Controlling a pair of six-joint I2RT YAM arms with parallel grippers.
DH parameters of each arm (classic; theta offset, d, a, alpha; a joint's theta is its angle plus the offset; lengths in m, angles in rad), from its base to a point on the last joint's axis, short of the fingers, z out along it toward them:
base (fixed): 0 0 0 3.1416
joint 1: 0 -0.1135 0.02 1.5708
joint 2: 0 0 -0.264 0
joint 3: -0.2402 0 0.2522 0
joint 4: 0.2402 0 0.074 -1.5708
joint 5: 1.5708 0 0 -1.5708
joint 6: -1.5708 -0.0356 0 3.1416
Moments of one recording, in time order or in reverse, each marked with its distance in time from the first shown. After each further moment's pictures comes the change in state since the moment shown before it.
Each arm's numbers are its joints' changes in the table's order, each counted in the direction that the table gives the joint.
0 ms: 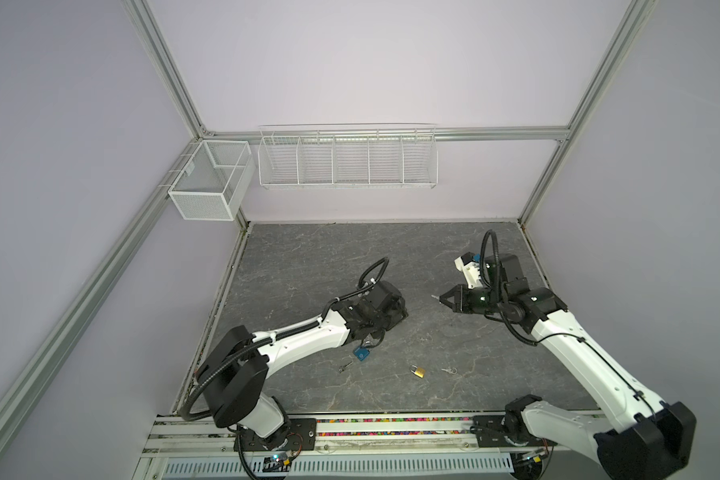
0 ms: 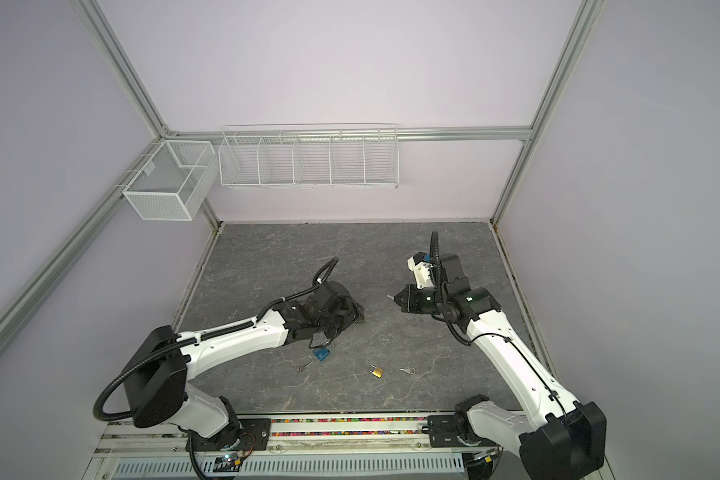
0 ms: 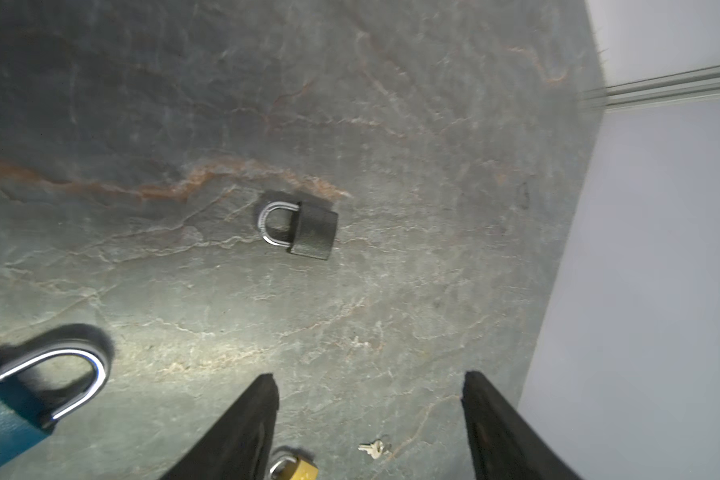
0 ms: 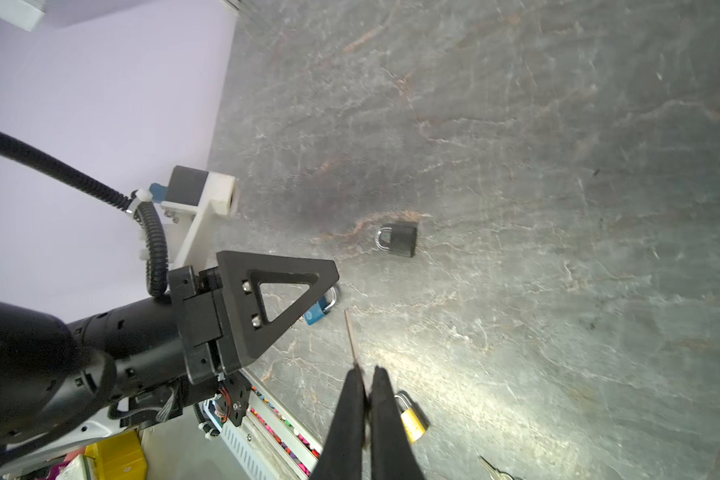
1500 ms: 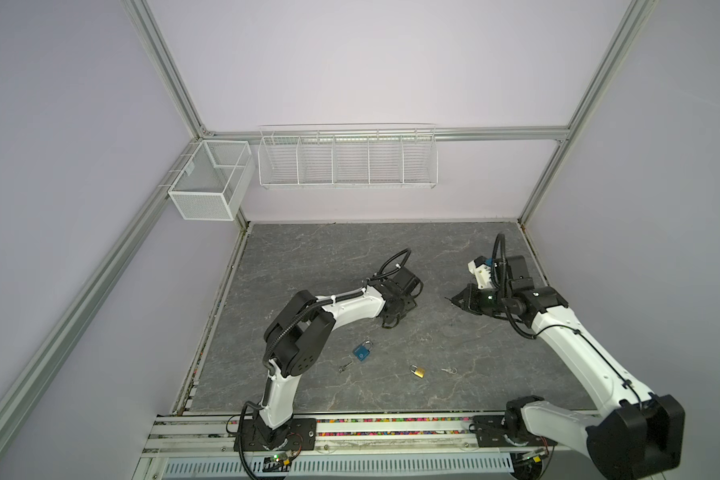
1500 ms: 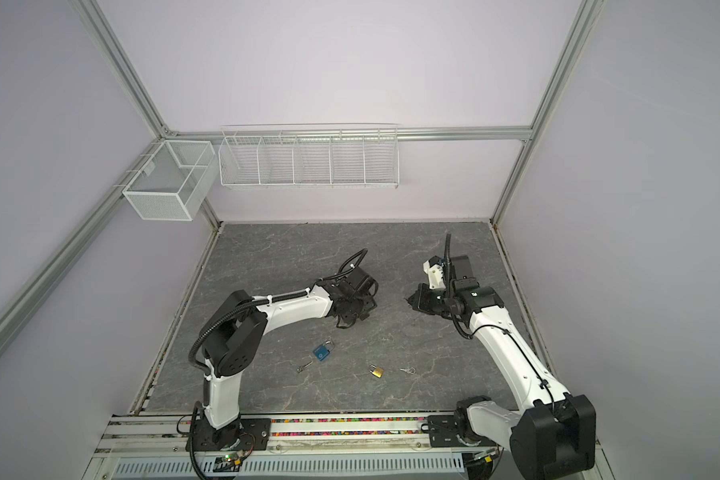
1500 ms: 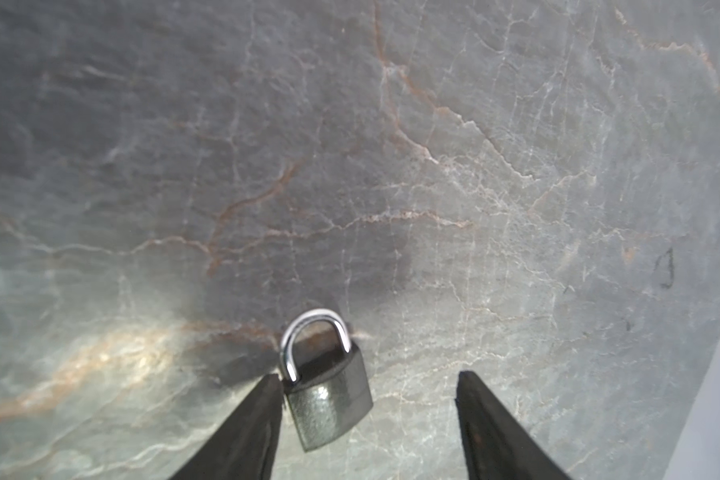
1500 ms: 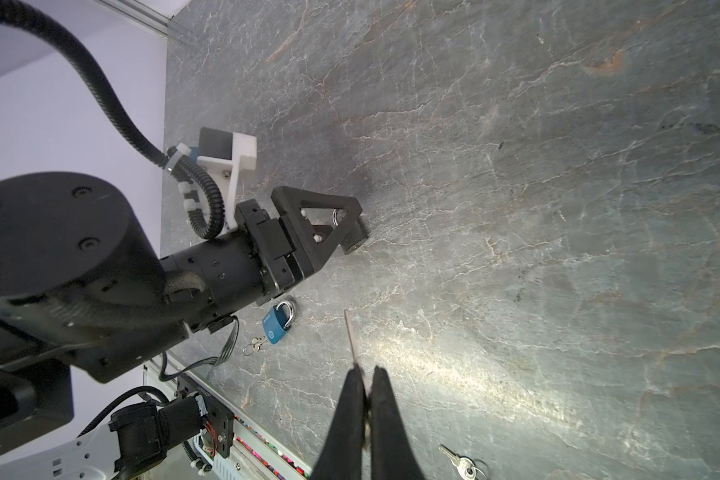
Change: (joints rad) left arm -0.060 0.431 -0.385 0.128 -0.030 -0.142; right arm 0.141 0.024 0.045 0.009 -0.011 0.000
